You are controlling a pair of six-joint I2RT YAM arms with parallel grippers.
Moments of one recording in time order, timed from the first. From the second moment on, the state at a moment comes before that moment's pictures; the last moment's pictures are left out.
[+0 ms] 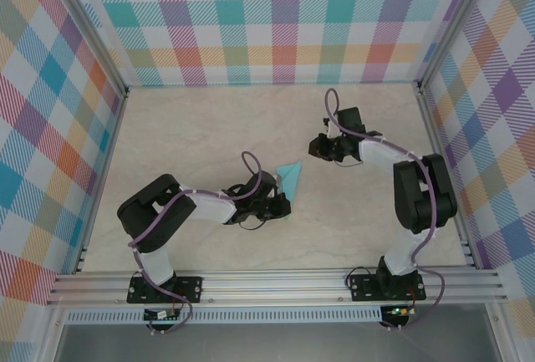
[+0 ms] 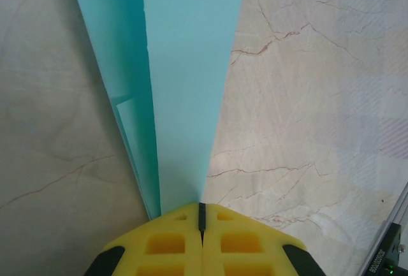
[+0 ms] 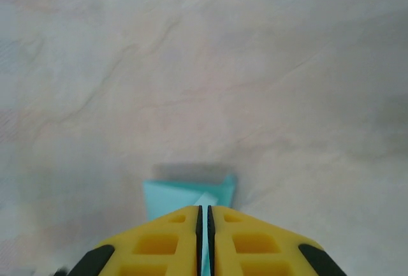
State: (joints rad) left arm -0.86 1.78 0.76 0.23 0.27 -0.95; right arm 0.30 1.75 1.09 -0.27 -0.50 0.48
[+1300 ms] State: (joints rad) left arm -0.87 1.73 0.76 0.14 0.36 -0.93; right arm 0.44 1.95 1.09 -0.24 -0.55 0.57
